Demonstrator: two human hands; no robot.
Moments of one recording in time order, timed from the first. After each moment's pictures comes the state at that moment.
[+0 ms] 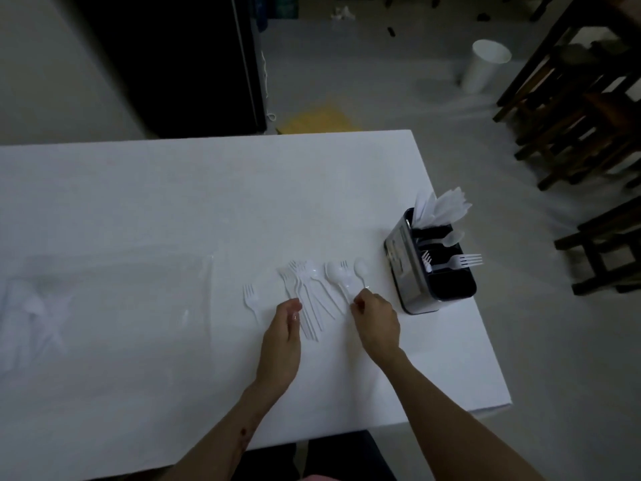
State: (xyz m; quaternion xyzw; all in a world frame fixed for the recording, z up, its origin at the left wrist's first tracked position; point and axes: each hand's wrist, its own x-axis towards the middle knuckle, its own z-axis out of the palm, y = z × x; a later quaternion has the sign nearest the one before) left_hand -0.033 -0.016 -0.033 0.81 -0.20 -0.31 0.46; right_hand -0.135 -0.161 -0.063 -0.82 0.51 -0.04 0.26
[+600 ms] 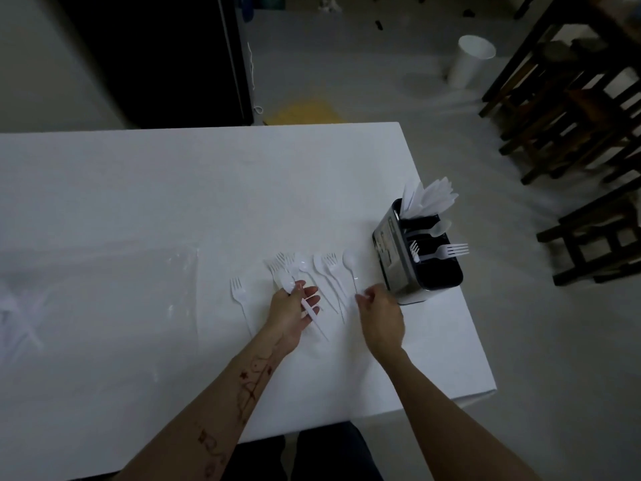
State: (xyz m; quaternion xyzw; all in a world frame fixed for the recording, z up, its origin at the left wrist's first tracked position) left_hand -0.022 -0.074 -0.026 0.58 0.16 -0.51 0.62; right_hand -0.160 -0.166 -0.066 -0.76 0.58 -0.08 0.30
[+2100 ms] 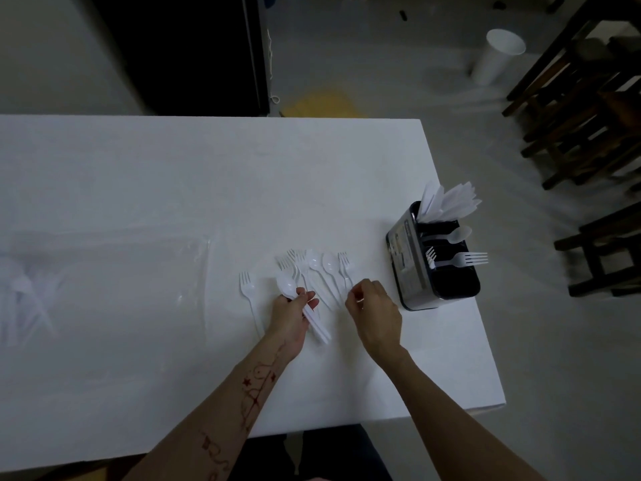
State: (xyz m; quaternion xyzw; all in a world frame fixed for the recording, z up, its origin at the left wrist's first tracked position) left_hand -0.022 -0.067 -0.045 0.55 0.21 -0.47 0.65; right_hand -0.138 -0.160 -0.057 -0.85 0.47 -0.08 0.23
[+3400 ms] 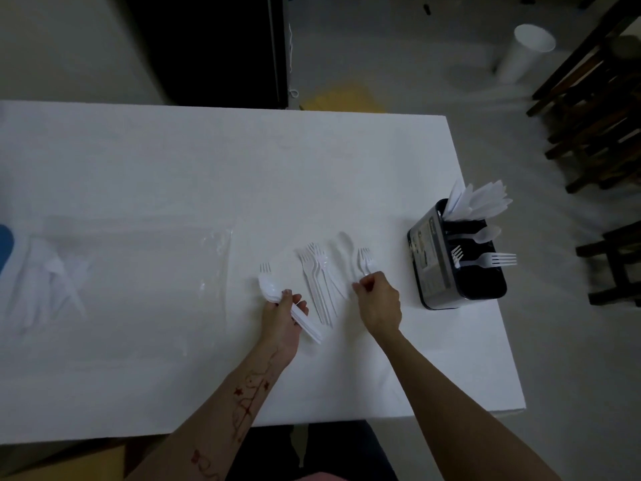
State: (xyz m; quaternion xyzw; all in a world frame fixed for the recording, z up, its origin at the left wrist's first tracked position) left_hand -0.006 -0.022 -0.045 0.51 0.28 -0.41 0.70; right_hand -0.103 -0.154 -0.060 -0.72 0.57 -0.04 0.39
